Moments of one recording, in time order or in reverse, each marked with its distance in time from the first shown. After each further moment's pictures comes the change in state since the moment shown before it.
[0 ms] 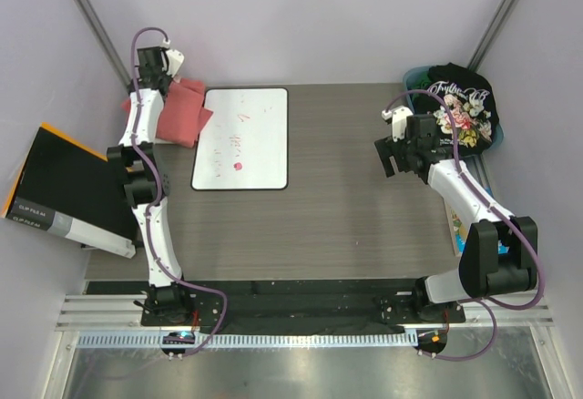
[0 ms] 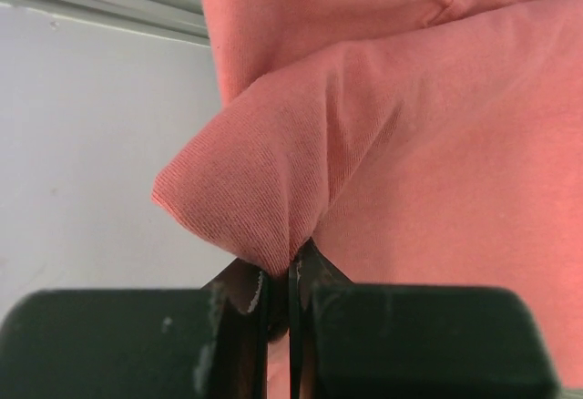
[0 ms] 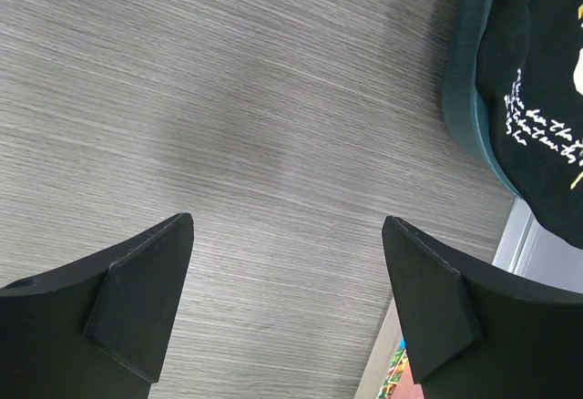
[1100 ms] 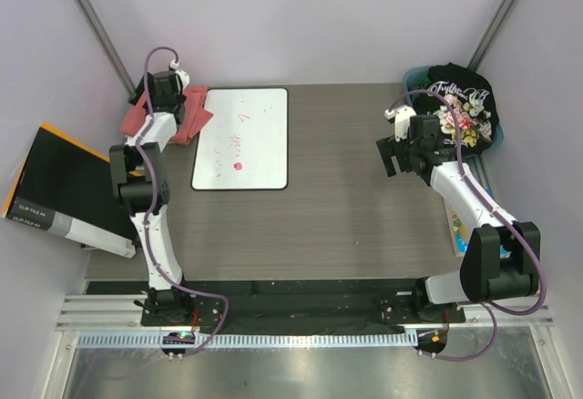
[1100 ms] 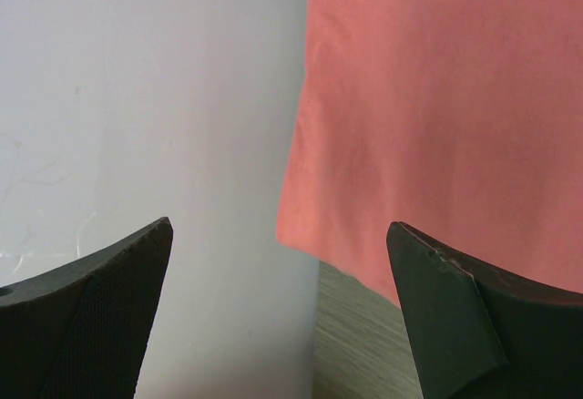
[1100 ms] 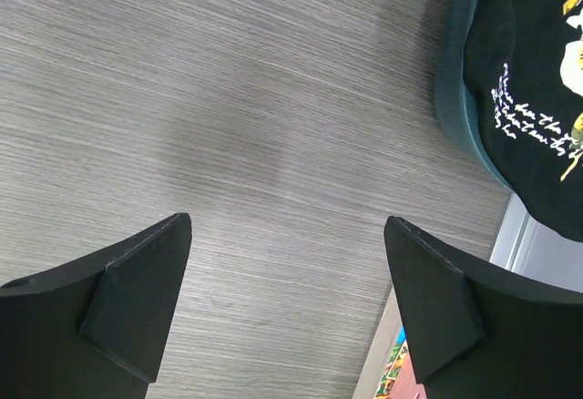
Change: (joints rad) left arm -0.044 -0.150 -0.513 0.516 -0.283 0.069; right arm -0.015 -0.024 -0.007 0.000 -0.010 0.004
